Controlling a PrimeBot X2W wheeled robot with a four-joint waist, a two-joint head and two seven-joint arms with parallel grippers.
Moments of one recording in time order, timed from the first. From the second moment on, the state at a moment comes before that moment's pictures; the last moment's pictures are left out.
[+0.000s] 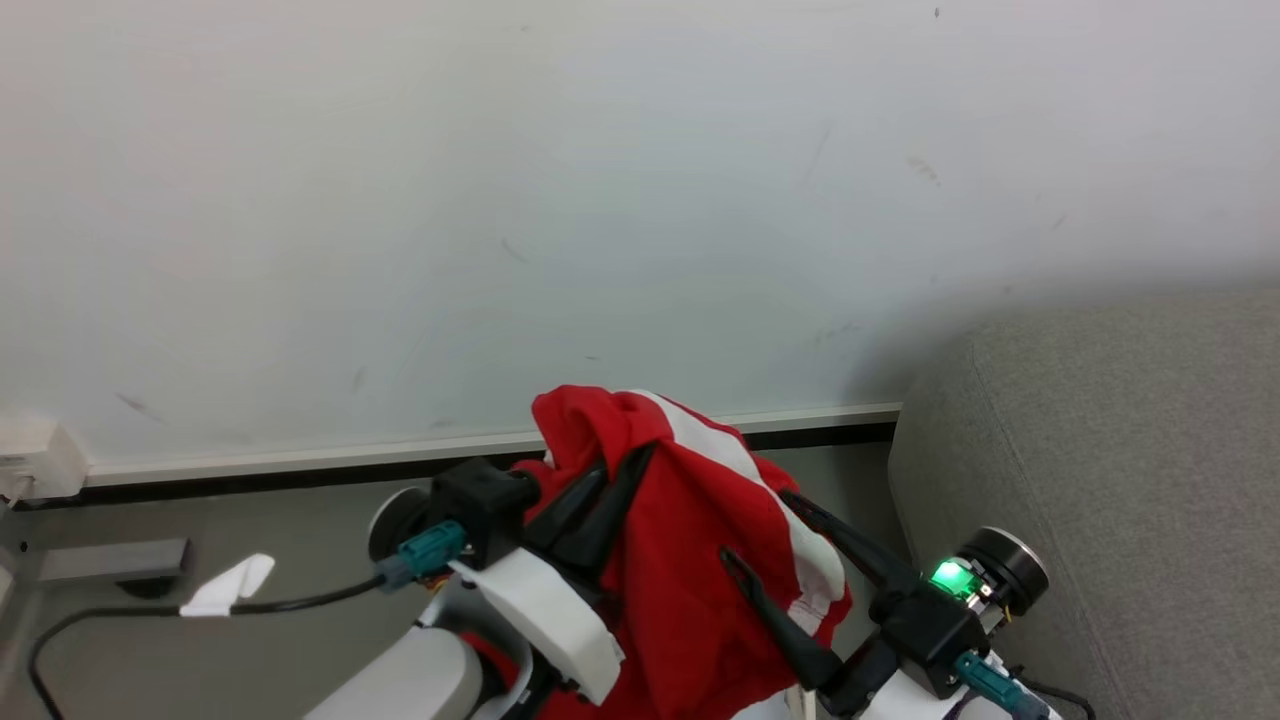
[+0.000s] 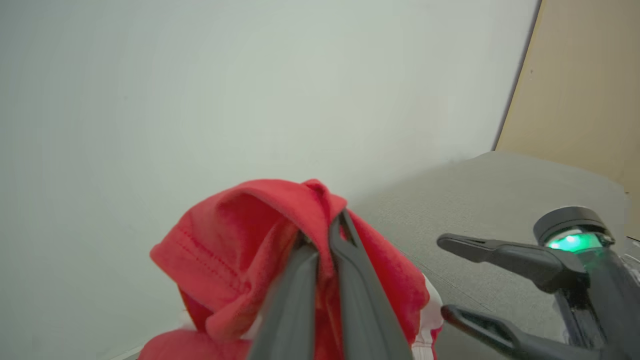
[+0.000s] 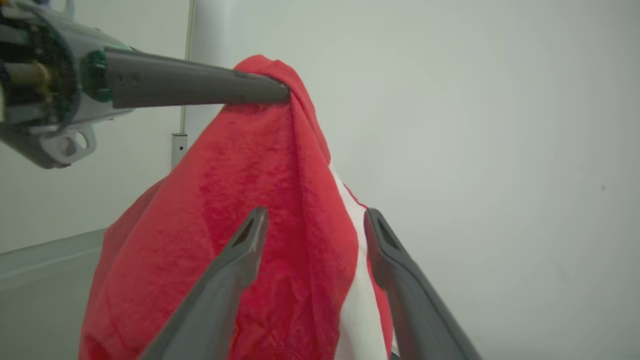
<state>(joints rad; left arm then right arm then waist) -0.48 0.36 -0.78 0.07 -0.61 0.13 -0.13 -0.34 -0.17 0.64 0.27 0.20 0.13 -0.26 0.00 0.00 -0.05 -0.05</state>
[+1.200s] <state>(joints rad) -0.57 0.26 -0.90 0.16 -0.63 -0.02 -0.11 -0.65 -0.20 0.94 0.49 0.44 0.13 -0.26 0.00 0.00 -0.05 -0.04</state>
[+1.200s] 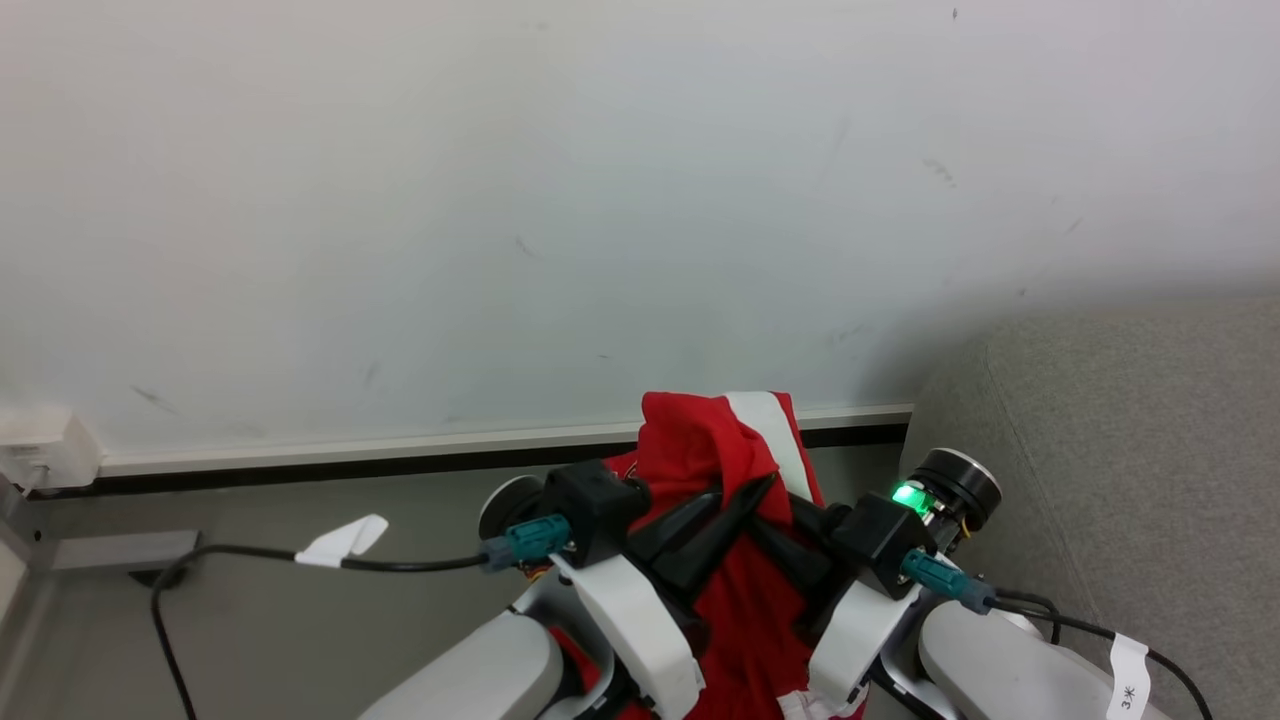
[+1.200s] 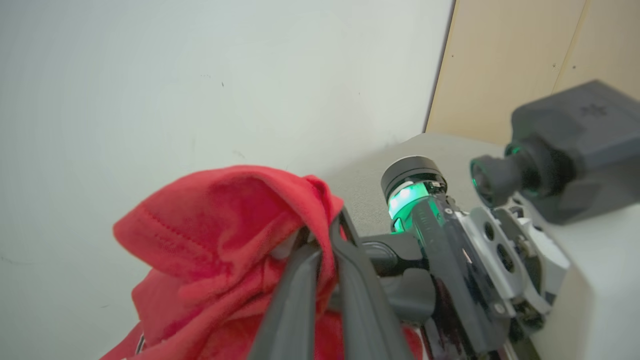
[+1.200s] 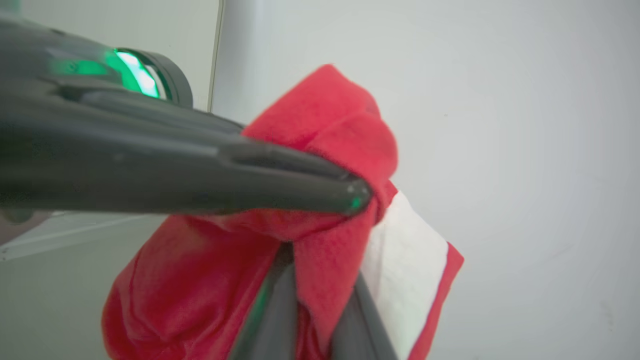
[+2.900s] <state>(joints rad) -0.53 0.28 -0.89 0.22 -0.62 0.05 -0.22 -0.61 -0.30 0.73 0.37 0.40 0.13 -0.26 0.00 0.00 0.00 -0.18</state>
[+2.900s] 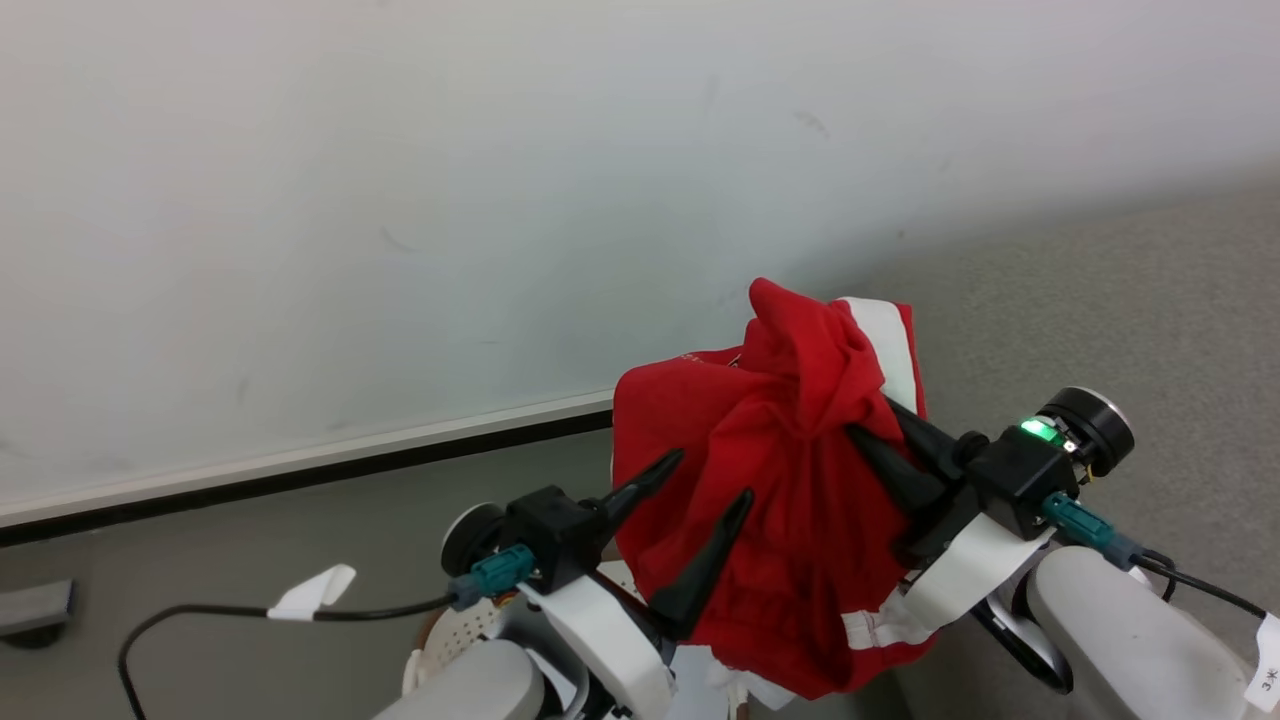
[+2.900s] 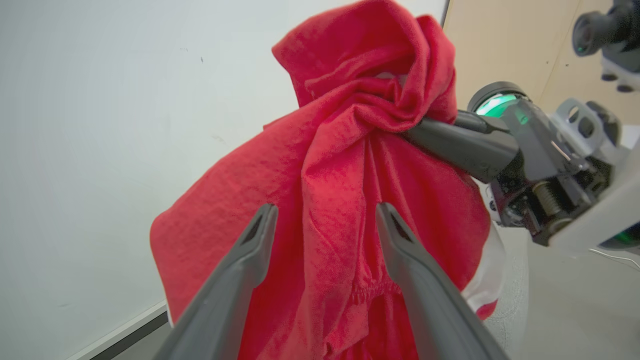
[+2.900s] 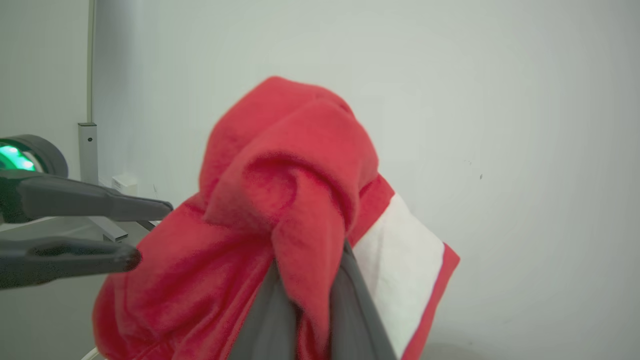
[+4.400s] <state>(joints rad) -0.77 0.32 -0.91 0.01 -0.52 0.02 -0.16 -1.40 -0.76 0.29 0.43 0.33 0.13 -0.06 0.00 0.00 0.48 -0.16</state>
